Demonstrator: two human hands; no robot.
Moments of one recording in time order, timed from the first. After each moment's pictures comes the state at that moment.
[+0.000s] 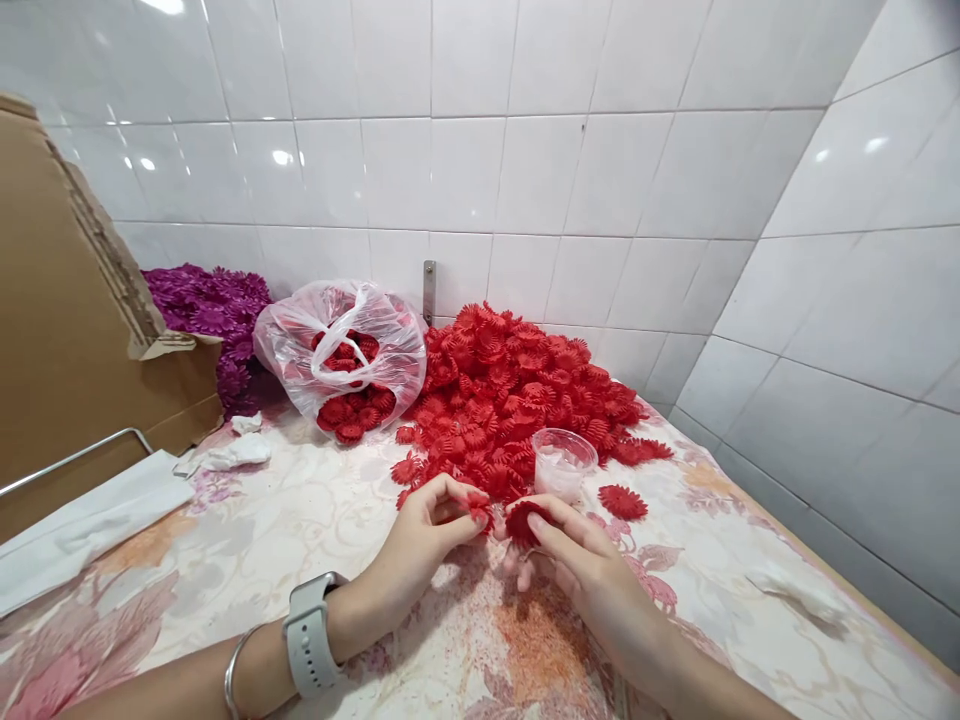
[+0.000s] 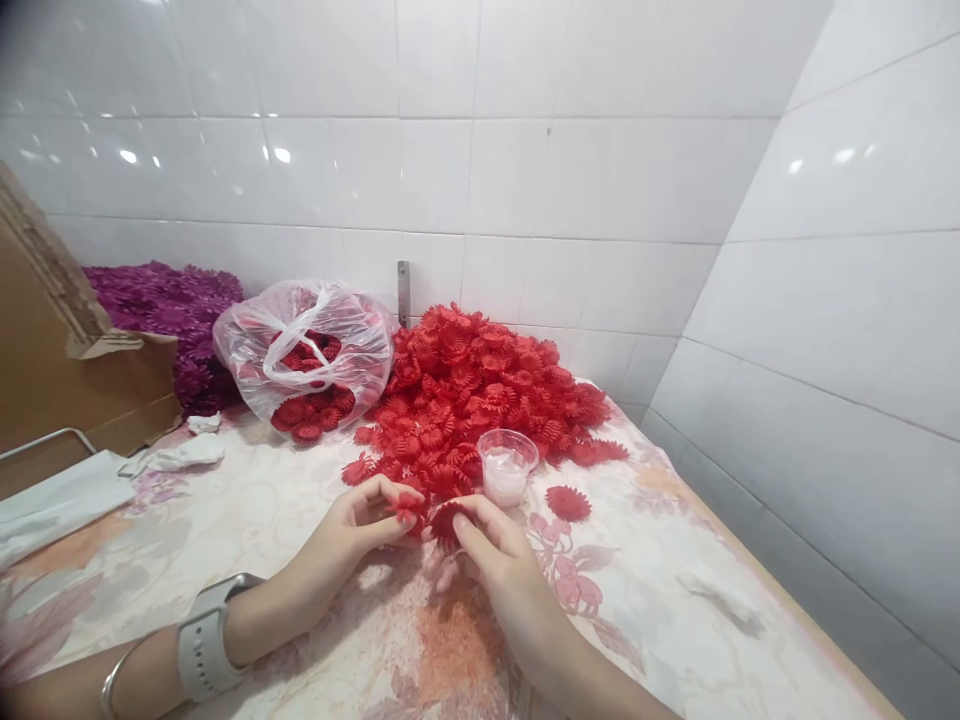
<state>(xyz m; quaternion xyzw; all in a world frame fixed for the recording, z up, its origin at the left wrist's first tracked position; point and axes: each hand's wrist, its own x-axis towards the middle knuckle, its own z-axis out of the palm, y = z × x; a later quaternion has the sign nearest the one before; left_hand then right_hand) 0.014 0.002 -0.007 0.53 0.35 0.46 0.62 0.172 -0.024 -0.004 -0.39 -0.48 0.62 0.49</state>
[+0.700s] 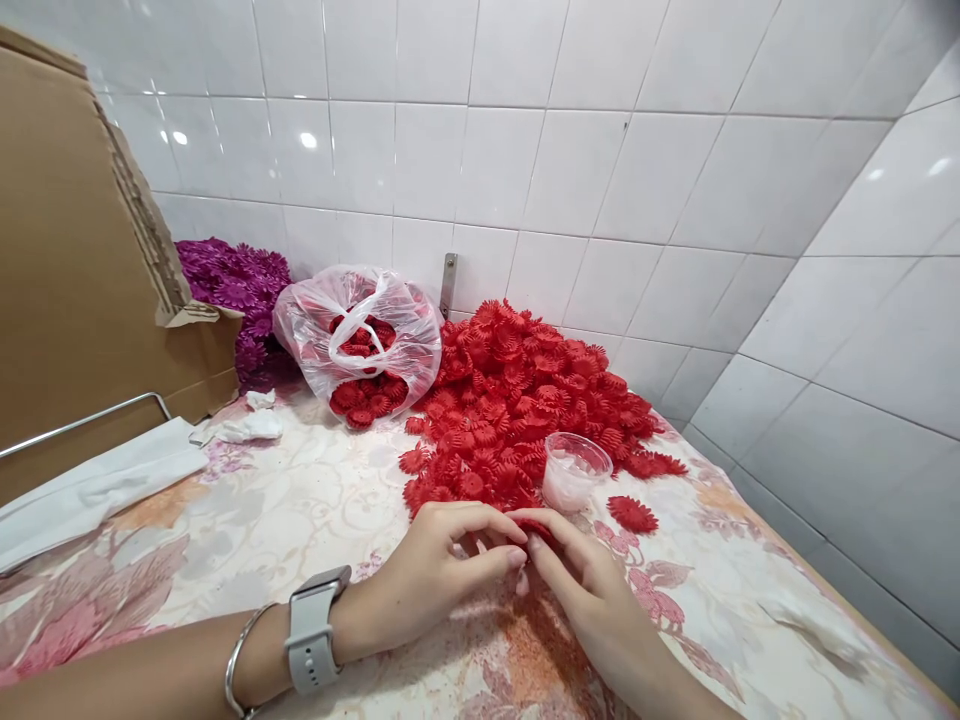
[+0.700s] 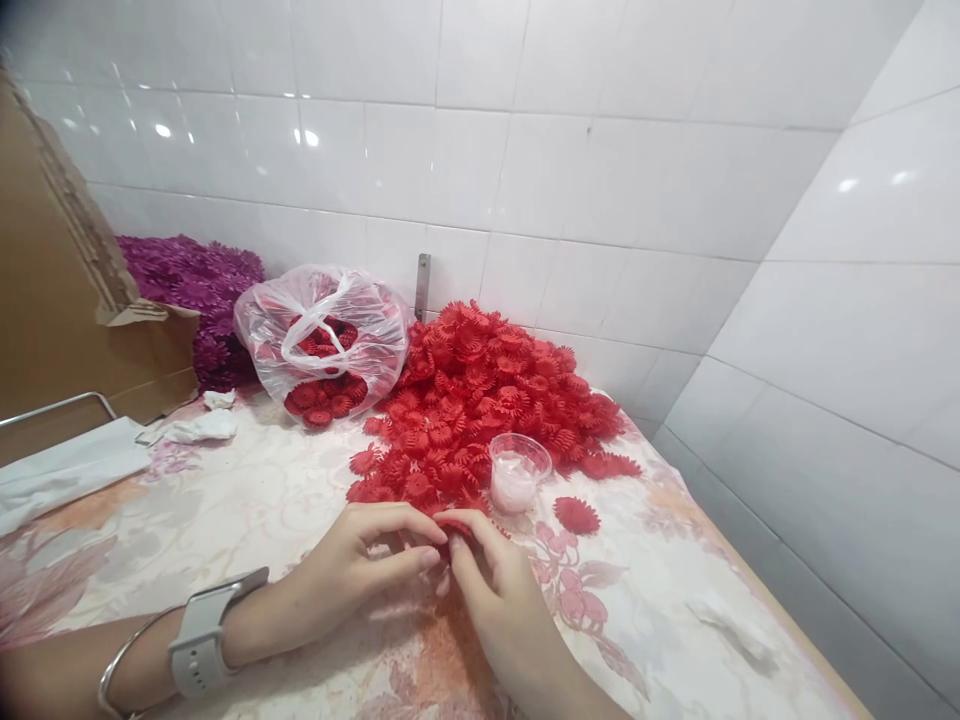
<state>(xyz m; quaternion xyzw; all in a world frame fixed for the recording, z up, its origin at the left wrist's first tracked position) 0.010 -0.015 0.005 0.73 0.35 0.39 0.45 0.171 -0.029 -0.005 -0.47 -0.64 0.45 0.41</state>
